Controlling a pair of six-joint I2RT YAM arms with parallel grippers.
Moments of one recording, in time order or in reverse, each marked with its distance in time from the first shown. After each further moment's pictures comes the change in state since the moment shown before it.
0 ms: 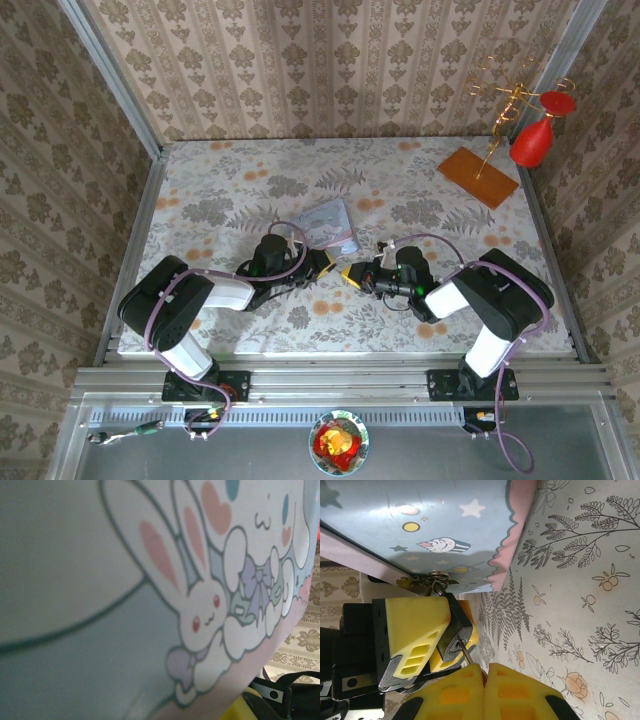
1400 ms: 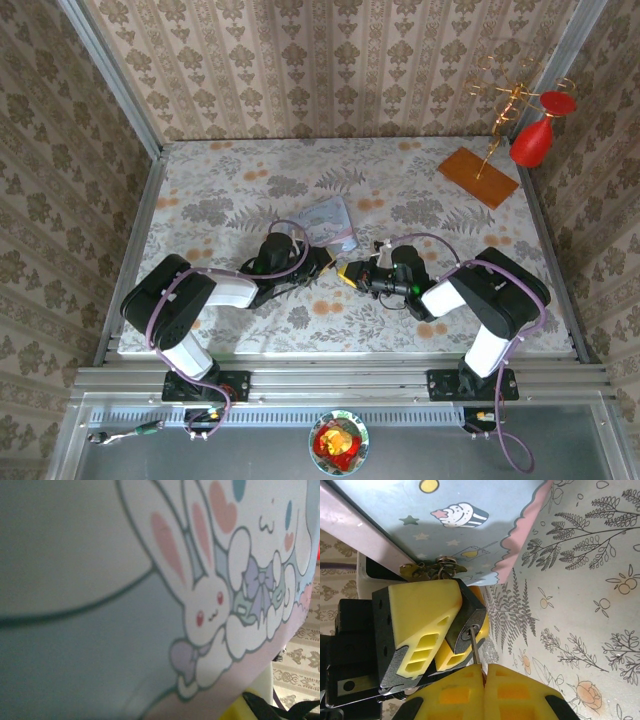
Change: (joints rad) left arm -0.024 0.013 0.040 -0.053 -0.088 -0.014; right arm 0.010 0.018 0.030 -0.013 0.023 0.019
